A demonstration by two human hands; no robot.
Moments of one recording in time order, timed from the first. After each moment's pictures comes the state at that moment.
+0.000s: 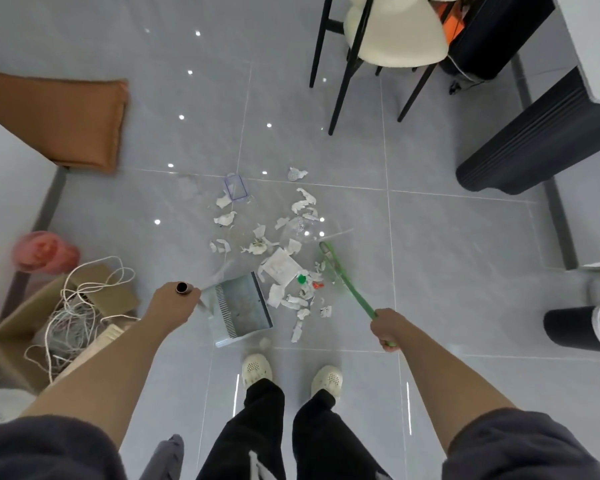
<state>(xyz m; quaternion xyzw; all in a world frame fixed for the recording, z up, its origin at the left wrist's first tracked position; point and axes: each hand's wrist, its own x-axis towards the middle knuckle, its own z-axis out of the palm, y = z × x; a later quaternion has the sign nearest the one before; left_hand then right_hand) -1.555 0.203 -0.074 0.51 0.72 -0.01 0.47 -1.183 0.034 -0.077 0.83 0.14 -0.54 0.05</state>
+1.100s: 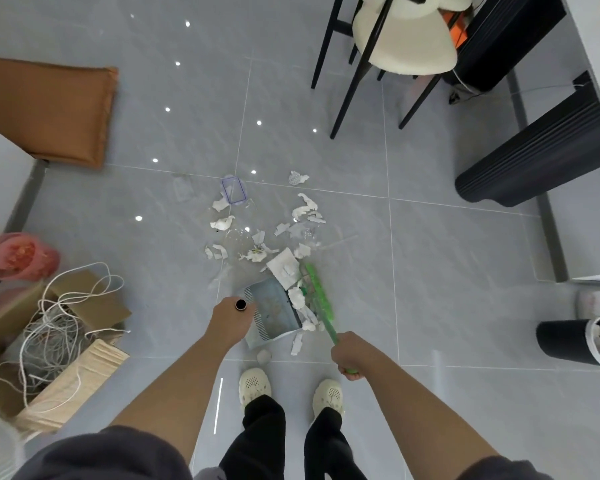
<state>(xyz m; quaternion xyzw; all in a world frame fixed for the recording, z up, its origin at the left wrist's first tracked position) -1.489 0.209 -0.122 0.53 0.67 -0.04 0.53 -1.285 0.092 -0.098 0.79 0.19 -0.58 0.10</state>
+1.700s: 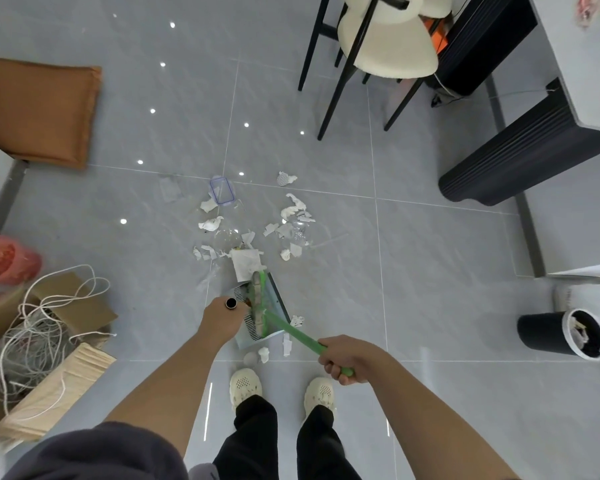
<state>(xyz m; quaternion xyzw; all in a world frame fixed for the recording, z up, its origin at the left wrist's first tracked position) -1.491 0.202 -0.125 0.50 0.67 -0.01 0.55 -1.286 0.079 -0.072 0.72 0.07 -0.69 0.01</state>
